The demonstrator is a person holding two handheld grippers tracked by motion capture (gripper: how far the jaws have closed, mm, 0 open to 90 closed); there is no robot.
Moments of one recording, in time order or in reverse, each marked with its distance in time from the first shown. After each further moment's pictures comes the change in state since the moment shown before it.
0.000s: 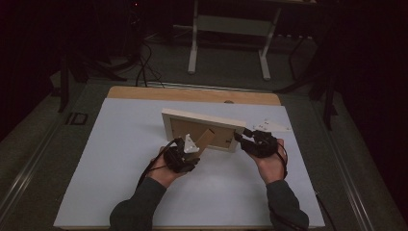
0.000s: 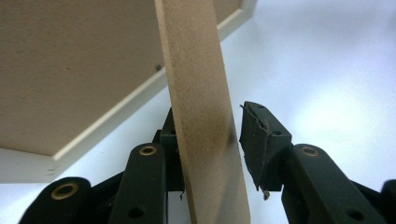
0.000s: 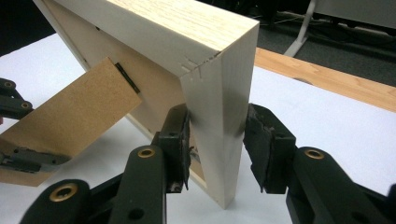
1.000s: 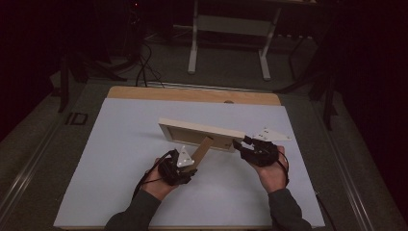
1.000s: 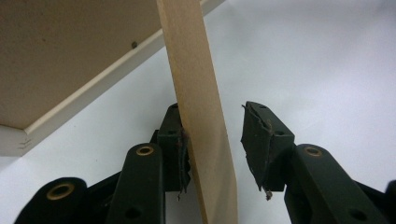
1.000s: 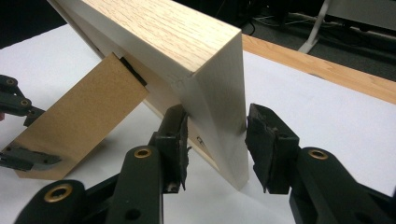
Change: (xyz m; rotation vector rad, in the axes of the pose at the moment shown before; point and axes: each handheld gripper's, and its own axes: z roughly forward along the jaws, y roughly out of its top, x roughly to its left) left arm -0.017 -0.028 -0.010 -0.031 -0.019 0.007; right arm 0.012 -0.014 -0.012 0.001 0.035 -0.035
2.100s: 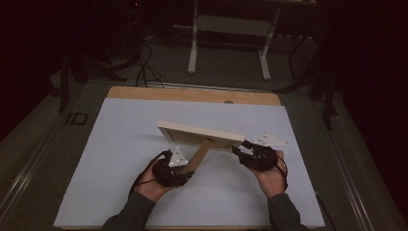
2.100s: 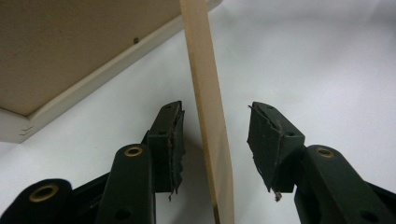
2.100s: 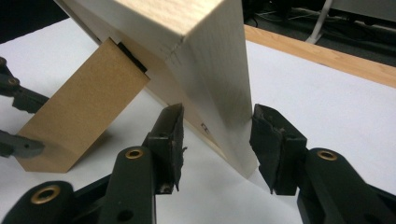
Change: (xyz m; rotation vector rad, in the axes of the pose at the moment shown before) left arm 0.005 -0.008 -0.015 -0.030 -0.040 -0.038; right arm 0.004 -0.014 0.001 0.013 0.008 0.013
